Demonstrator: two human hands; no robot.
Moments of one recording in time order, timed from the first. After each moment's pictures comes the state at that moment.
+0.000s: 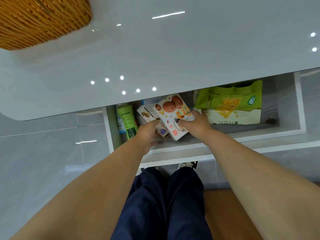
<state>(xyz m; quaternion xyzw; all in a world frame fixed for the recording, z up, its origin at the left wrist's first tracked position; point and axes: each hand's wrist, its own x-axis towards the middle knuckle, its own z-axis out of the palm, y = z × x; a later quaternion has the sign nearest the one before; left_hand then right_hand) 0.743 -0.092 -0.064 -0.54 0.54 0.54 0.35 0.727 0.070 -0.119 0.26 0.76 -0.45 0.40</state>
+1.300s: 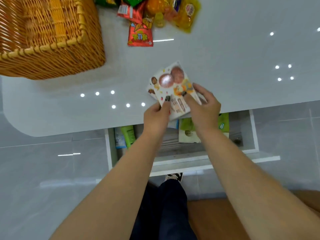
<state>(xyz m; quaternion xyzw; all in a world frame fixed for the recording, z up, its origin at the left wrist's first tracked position) 0.664 -0.045 0.080 -0.38 0.60 0.67 0.19 0.643 0.071 0.072 0.29 0.71 -0.64 0.04</state>
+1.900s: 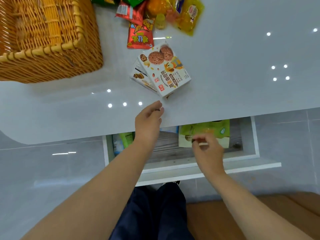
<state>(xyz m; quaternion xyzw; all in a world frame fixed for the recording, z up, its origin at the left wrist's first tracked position) 0.653 -0.067 0.074 -0.40 0.60 0.67 0.16 0.722 0.095 0.037 0.22 0.84 -0.48 0.12</state>
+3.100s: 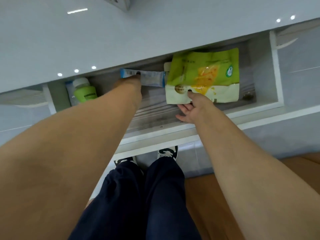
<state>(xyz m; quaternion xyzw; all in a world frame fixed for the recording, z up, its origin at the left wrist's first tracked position) 0.667 -0.049 -0.173 -0.54 0.61 0.54 0.22 0.722 0.127 -0.118 0.62 0.33 -0.66 0.26</state>
